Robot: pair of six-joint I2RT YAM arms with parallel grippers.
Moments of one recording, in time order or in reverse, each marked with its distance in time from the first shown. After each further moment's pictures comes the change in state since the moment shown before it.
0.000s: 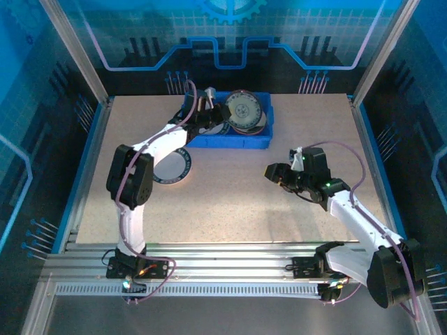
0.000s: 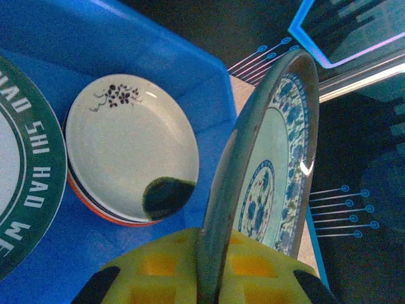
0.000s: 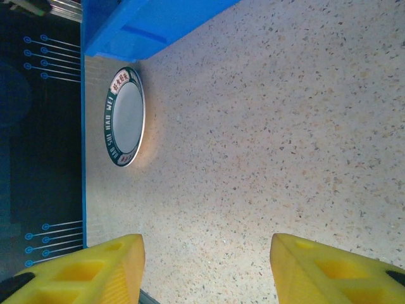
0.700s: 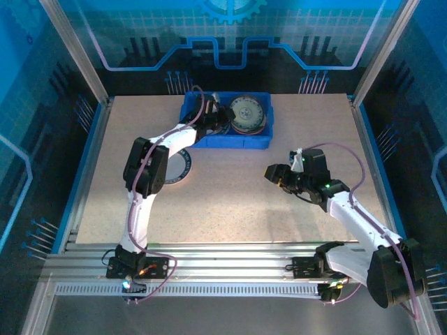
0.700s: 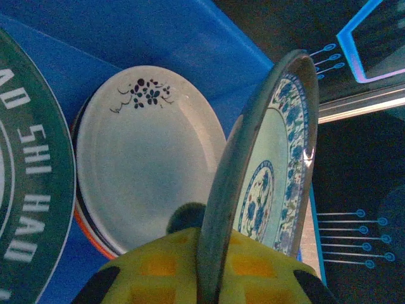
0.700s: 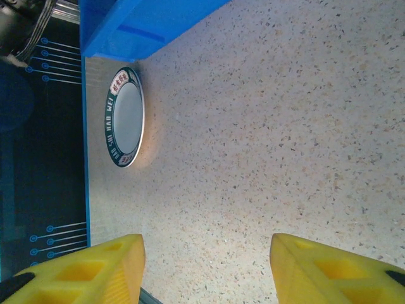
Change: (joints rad) left arm 0.002 0.229 0.158 0.054 -0.002 -0.095; right arm 0.000 0.000 -0.024 0.023 -0.005 0.026
